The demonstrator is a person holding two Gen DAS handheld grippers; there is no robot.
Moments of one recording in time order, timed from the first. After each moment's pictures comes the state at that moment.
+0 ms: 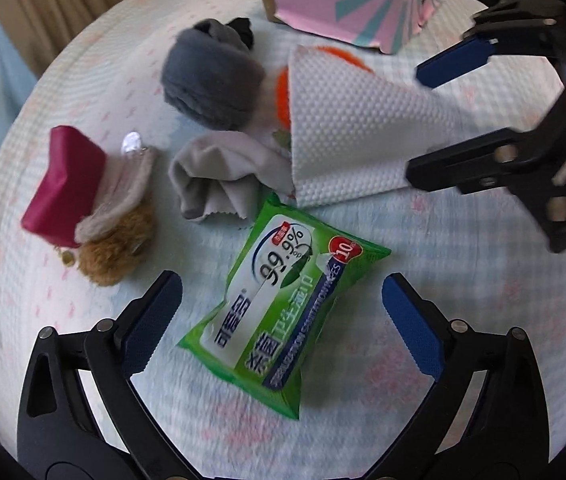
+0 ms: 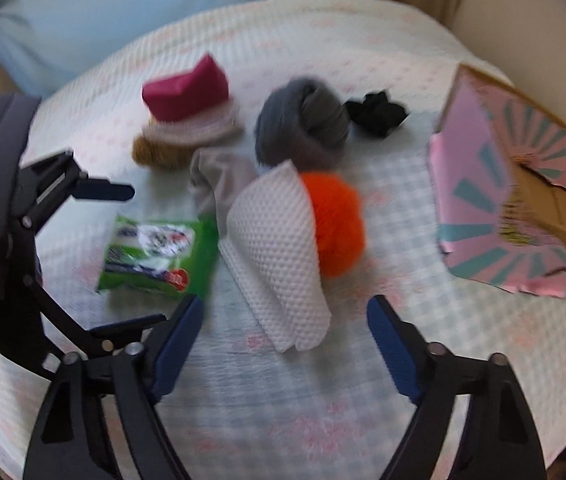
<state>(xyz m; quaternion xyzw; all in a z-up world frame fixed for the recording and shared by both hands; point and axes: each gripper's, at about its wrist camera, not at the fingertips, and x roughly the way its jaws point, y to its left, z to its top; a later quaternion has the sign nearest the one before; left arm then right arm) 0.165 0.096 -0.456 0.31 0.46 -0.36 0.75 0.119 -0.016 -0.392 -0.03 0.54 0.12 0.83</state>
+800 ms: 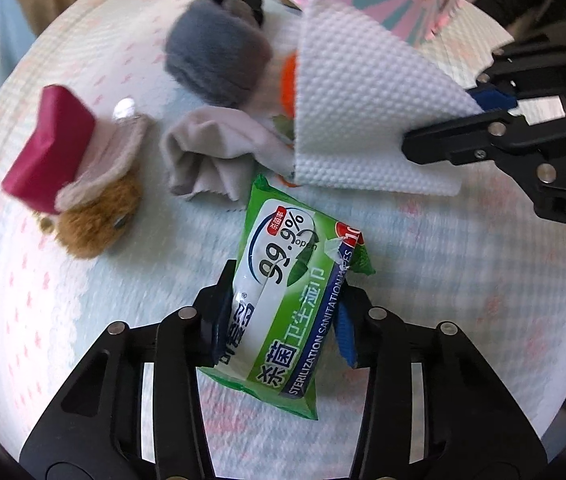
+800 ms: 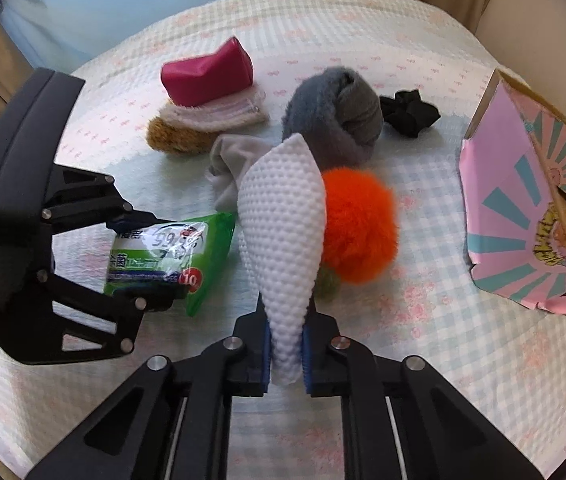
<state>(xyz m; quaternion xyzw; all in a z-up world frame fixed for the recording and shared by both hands) 0.179 0.103 -0.453 0.25 0.51 -0.34 0.75 0.113 -0.001 -0.379 -0.04 0.54 0.14 0.83</state>
